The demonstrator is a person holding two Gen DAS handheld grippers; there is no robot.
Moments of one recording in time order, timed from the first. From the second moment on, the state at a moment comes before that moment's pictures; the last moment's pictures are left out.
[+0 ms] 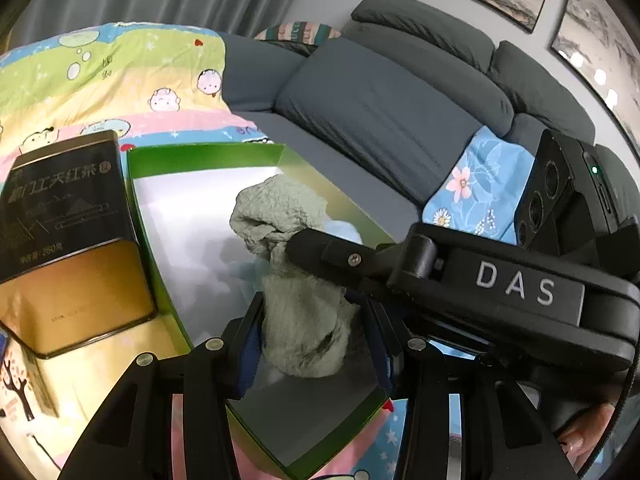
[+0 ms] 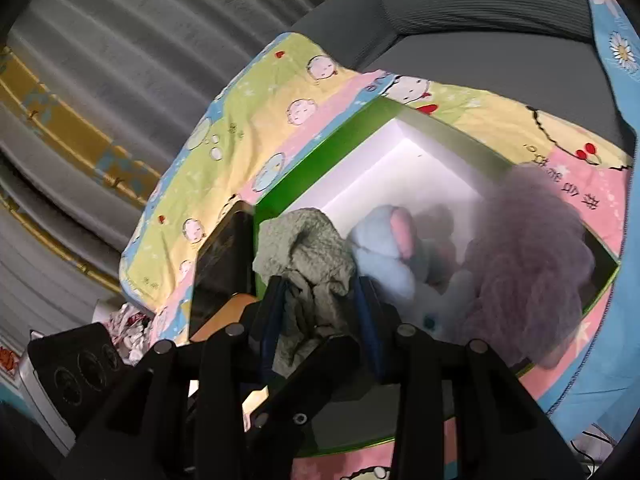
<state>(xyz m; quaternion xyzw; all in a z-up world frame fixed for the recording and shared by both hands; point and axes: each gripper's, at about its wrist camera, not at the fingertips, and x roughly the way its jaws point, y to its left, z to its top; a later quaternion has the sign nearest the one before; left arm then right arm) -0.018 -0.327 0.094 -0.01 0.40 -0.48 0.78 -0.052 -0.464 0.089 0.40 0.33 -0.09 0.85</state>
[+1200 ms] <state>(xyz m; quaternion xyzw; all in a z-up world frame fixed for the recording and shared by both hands) -0.019 -0.159 0.124 -0.06 0.36 -0.36 0.86 -0.076 -0.432 0.140 0.34 0.24 -0.11 0.90</state>
